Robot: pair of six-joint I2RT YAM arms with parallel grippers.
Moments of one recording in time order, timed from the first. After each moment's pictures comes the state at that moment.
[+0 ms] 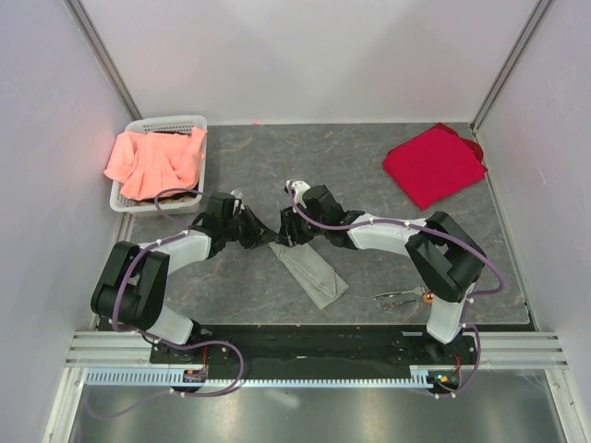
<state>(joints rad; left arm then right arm) -0.31 1.51 0.65 0.09 0.45 -0.96 0.78 1.83 1.08 0.12 -0.26 0.39</state>
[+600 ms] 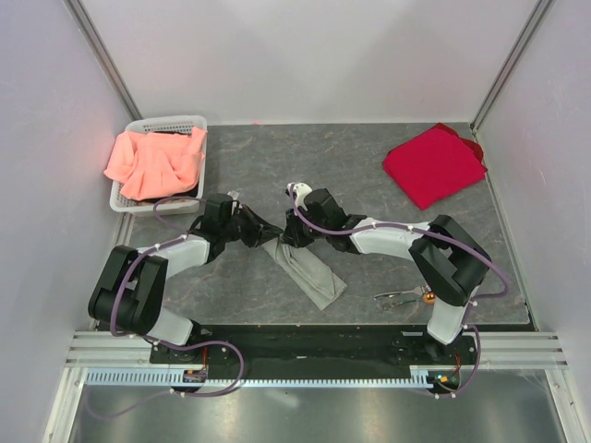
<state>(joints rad) -0.31 1.48 0.60 0.23 0.50 -1.18 0.79 1.80 1.04 0.16 -0.24 0.39</state>
